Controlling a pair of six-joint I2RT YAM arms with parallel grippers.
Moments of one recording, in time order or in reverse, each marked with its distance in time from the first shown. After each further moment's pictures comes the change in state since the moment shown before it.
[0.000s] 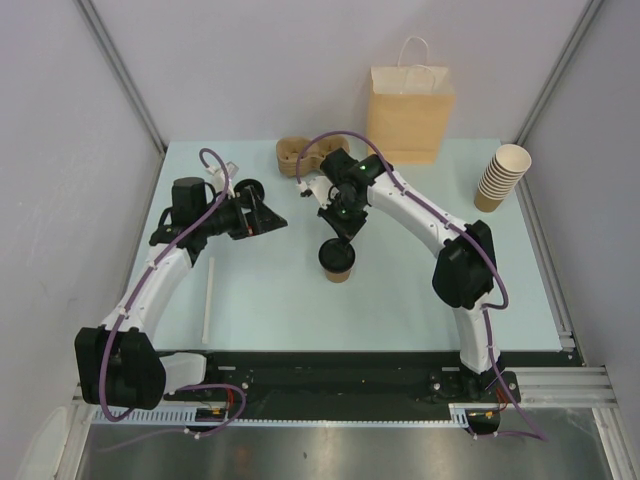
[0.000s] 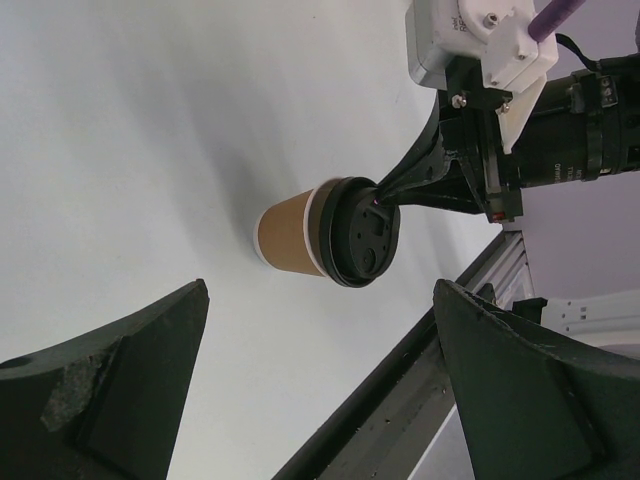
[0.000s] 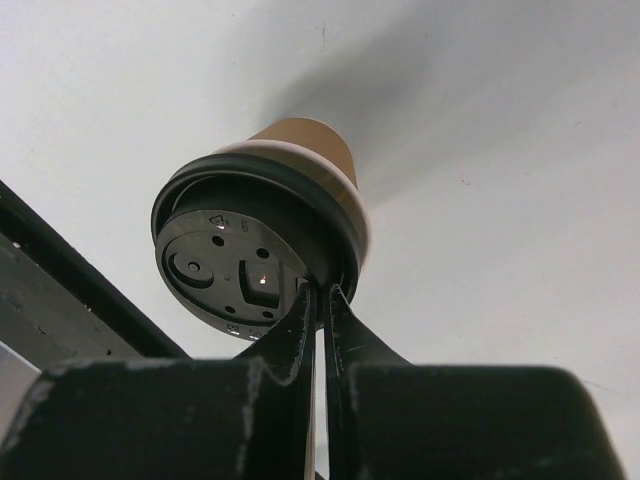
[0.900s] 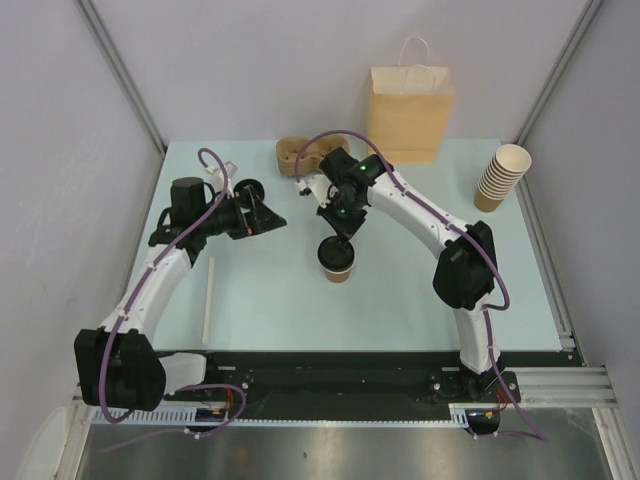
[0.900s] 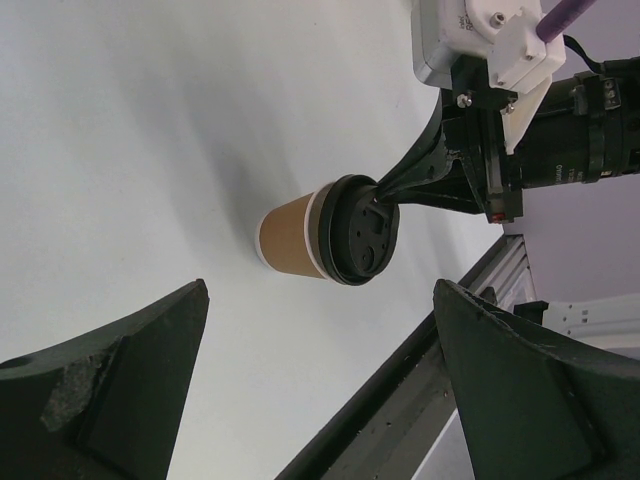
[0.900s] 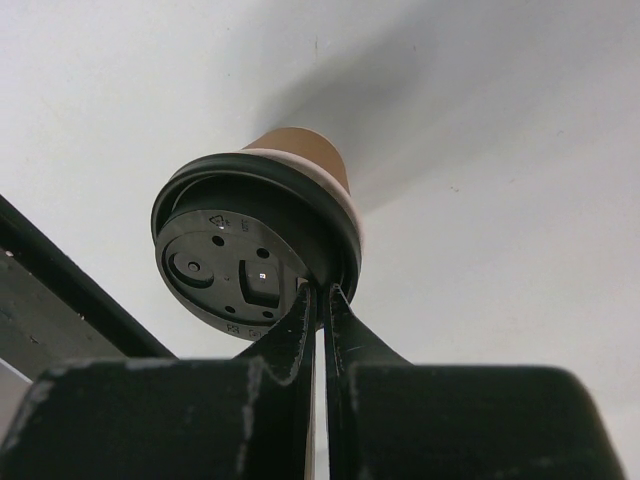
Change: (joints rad) left arm 0.006 -0.011 0.000 0.000 -0.004 -0.002; right arm 0.008 -0.006 0.000 0.019 0.016 -0.003
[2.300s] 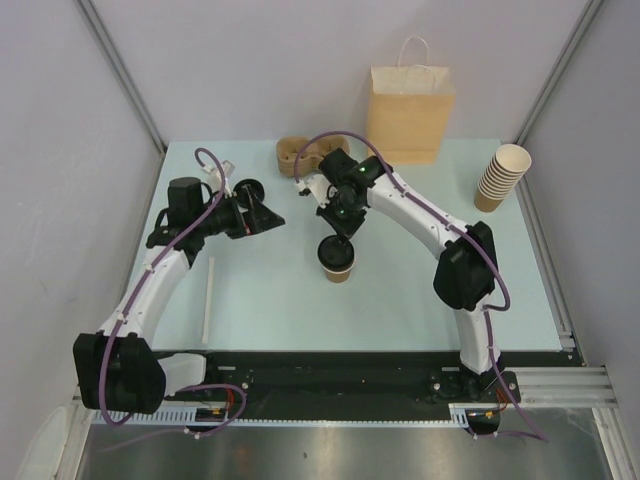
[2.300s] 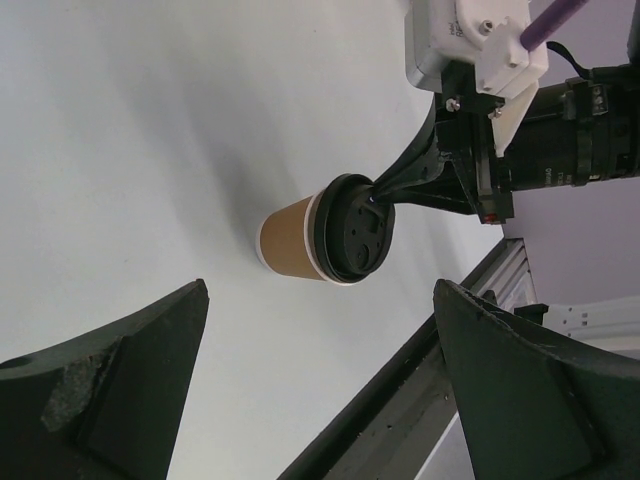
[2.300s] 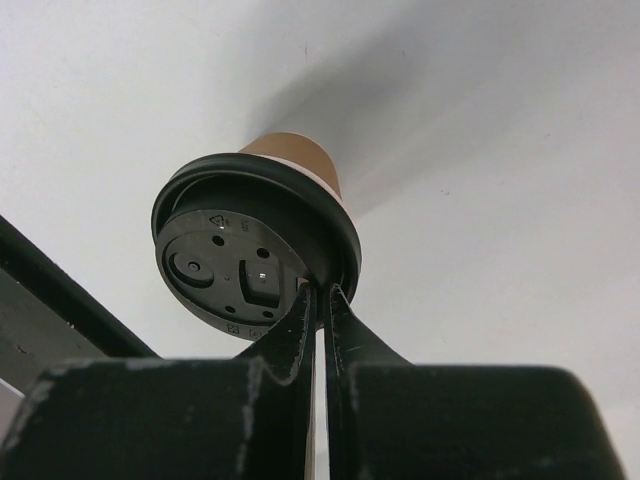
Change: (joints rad) left arm 0.008 -0.012 0.000 0.000 0.000 -0.001; right arm 0.003 -0.010 -0.016 0.023 0.020 0.000
